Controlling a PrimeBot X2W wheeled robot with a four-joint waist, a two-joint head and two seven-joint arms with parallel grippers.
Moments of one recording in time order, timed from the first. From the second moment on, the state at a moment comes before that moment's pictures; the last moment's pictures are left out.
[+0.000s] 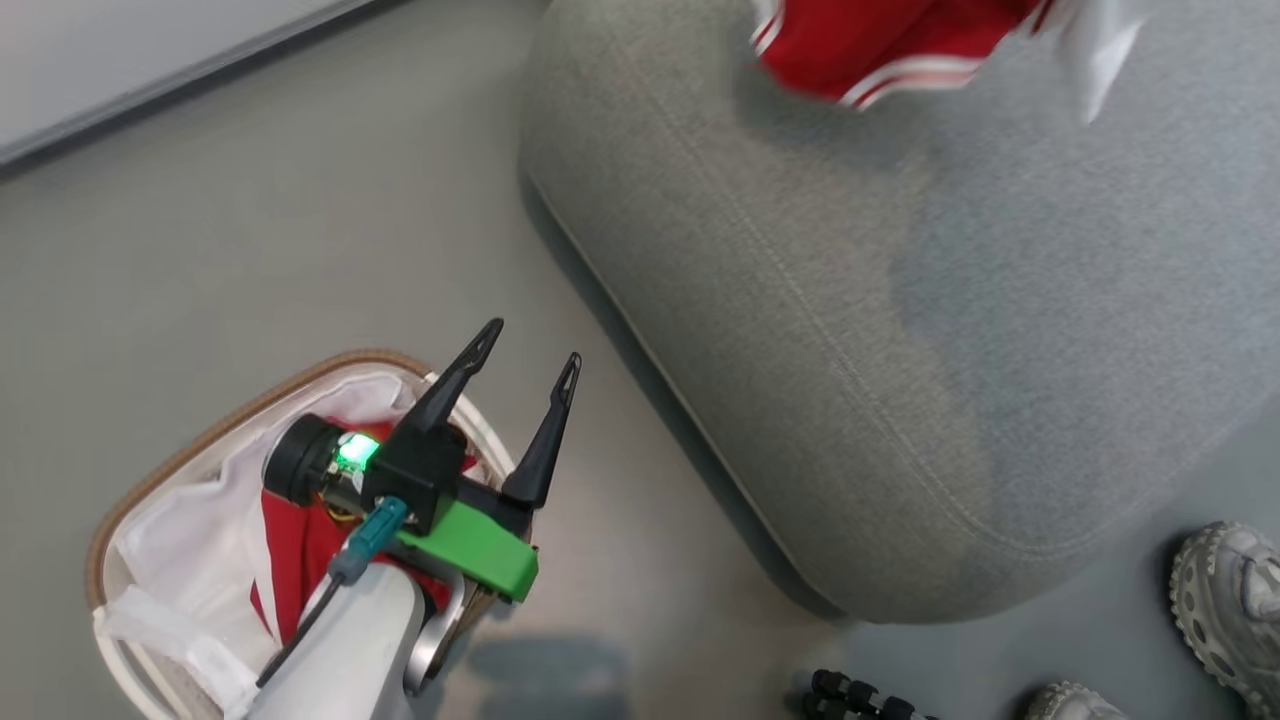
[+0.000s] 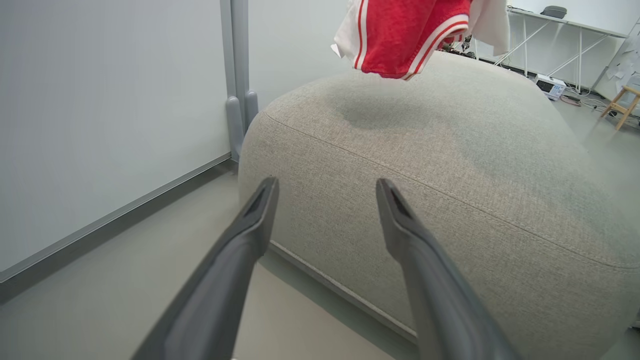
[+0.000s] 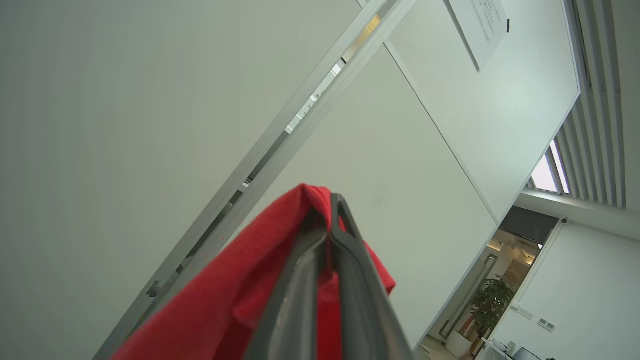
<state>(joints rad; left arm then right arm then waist) -0.36 0.19 -0.50 0.26 -0.23 -0.13 -0.26 -1.26 -0.38 0.05 0.34 -0.06 0.13 -0.25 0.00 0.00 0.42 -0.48</state>
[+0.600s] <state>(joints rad) -0.45 0.24 -0.55 0.24 -0.25 -0.13 -0.26 -0.90 -0.21 -0.29 0.66 -0.15 0.13 -0.26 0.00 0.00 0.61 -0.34</state>
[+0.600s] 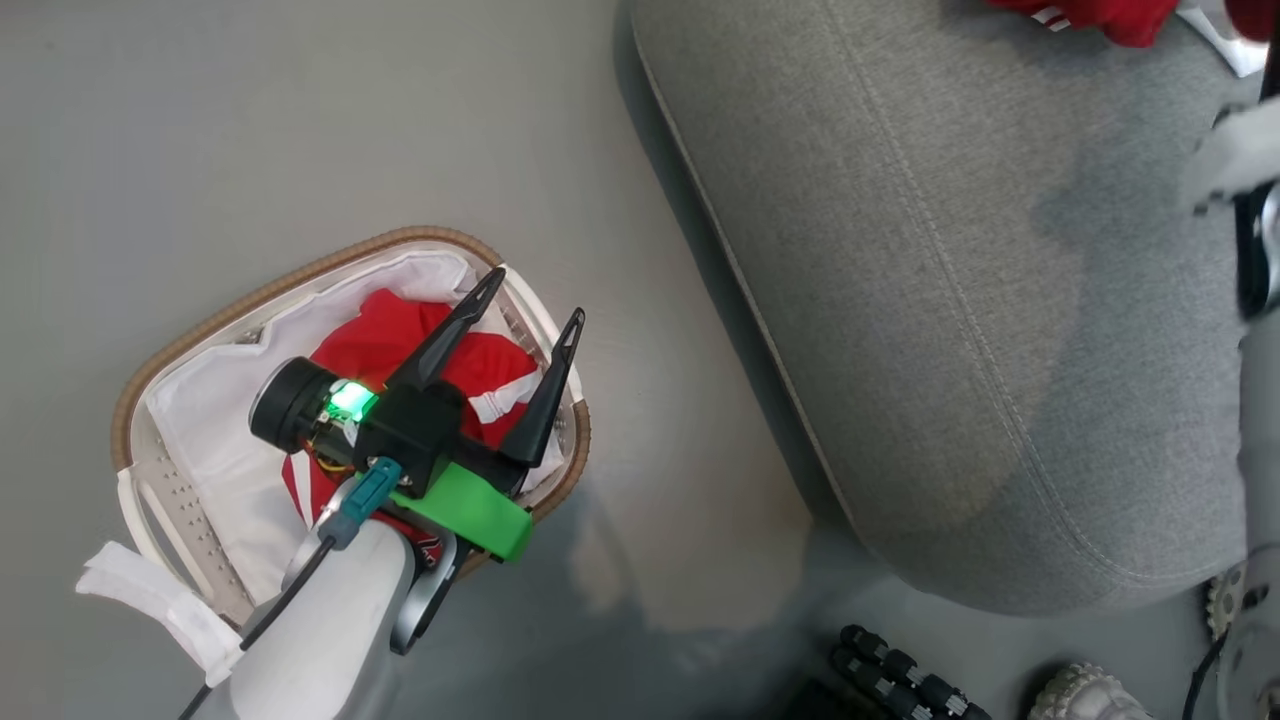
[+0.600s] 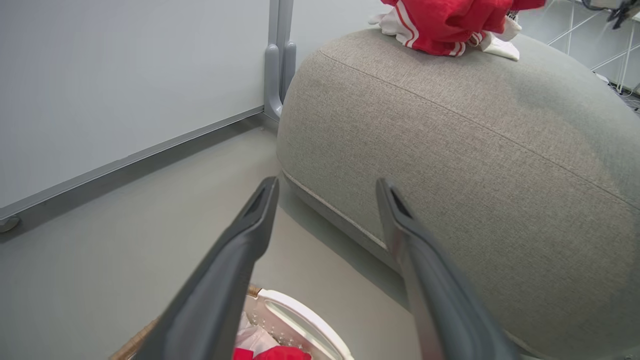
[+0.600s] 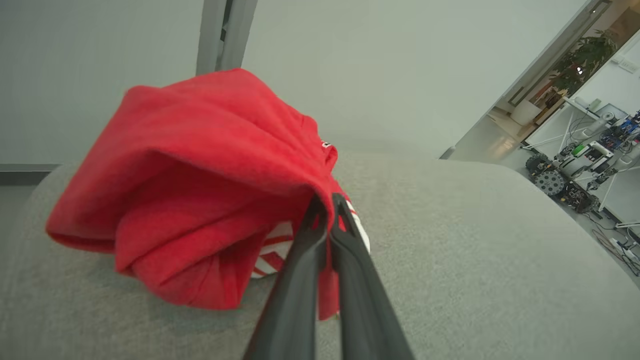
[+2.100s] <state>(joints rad) -0.16 0.07 -0.09 0.38 -0.20 -0.11 -0.26 -0.32 -0.05 -0.07 0.35 0.06 0.13 -0.26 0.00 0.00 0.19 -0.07</state>
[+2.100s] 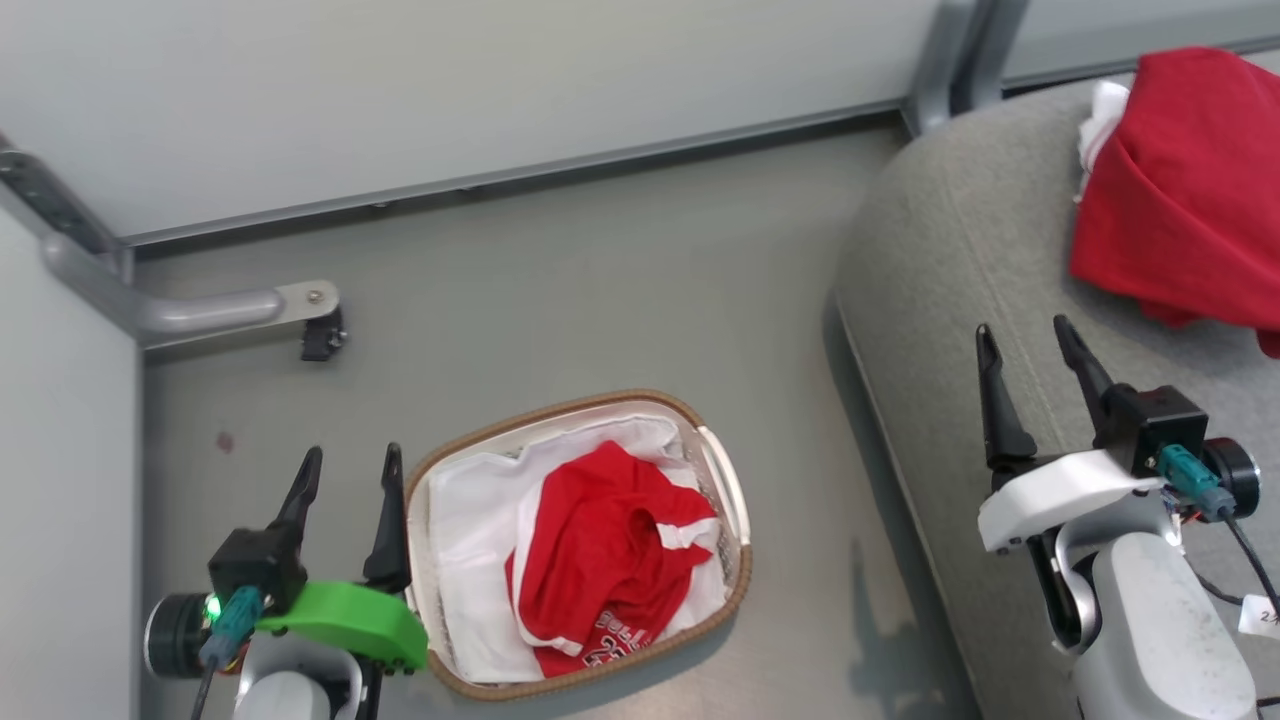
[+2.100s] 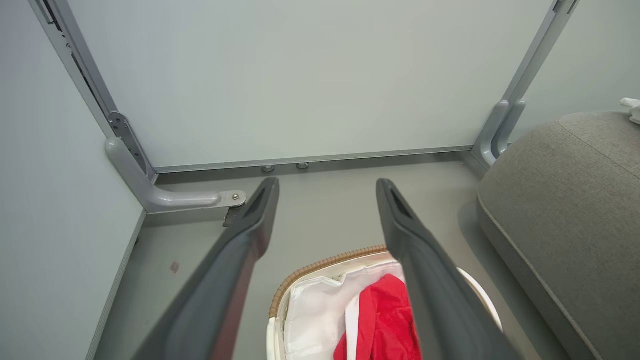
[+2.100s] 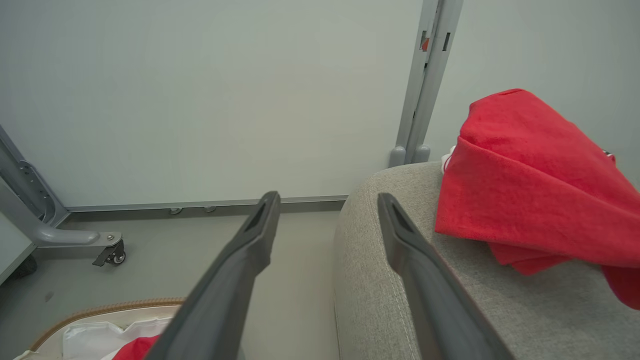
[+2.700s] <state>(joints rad) -0.02 0.05 0.06 0.41 -0.16 -0.12 -0.26 -0.20 -0.05 0.03 0.41 0.15 0.13 -0.26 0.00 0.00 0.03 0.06</state>
